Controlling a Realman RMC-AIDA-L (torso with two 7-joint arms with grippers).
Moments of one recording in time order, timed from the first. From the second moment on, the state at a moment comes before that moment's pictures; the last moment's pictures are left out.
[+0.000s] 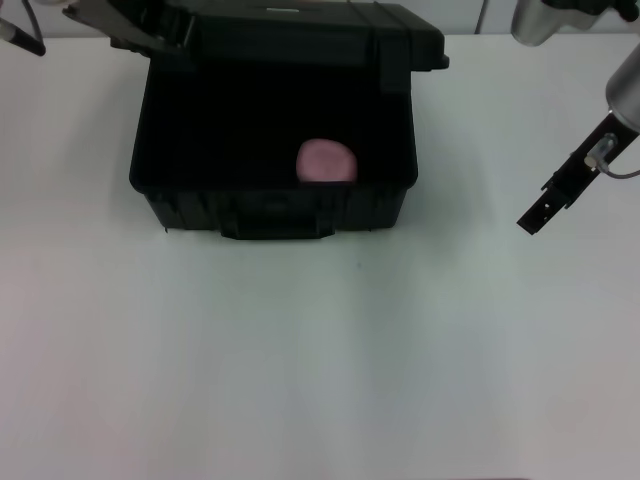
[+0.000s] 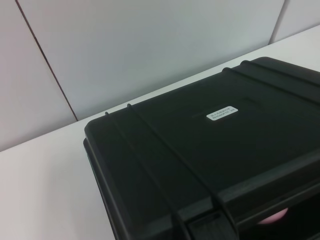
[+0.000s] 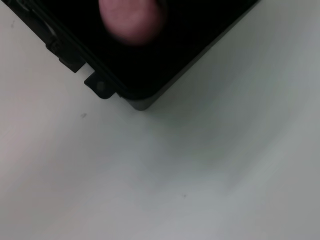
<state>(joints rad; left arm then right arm) -0.84 -2.05 1.37 1.71 -0.31 -1.77 -0.03 0.87 2.04 -1.19 -0.98 0.28 1.61 -0.68</state>
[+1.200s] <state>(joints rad) -0.83 -2.05 1.37 1.70 -0.31 -1.78 -0.02 0.88 2.04 -1.19 -0.98 0.28 1.60 -0.68</state>
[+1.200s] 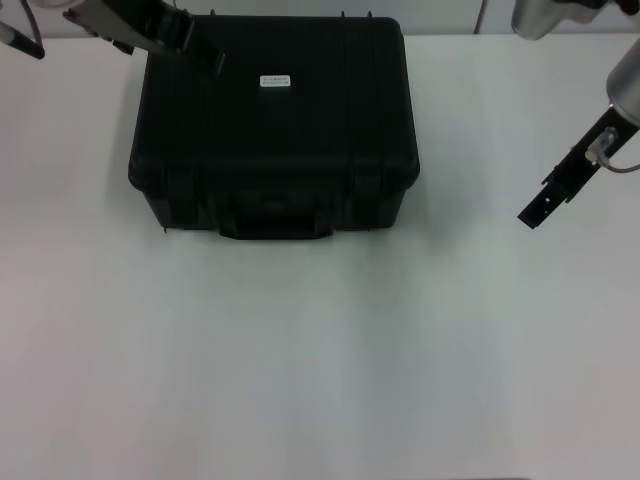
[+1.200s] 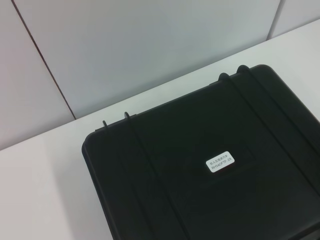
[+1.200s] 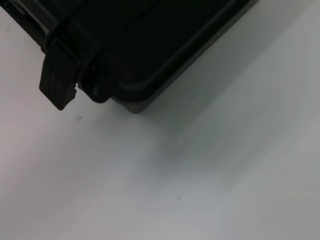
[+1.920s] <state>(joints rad) -0.83 -2.05 1.38 1.70 -0.31 -1.78 -0.02 0.88 2.04 -1.19 -0.98 0.28 1.61 -0.68</state>
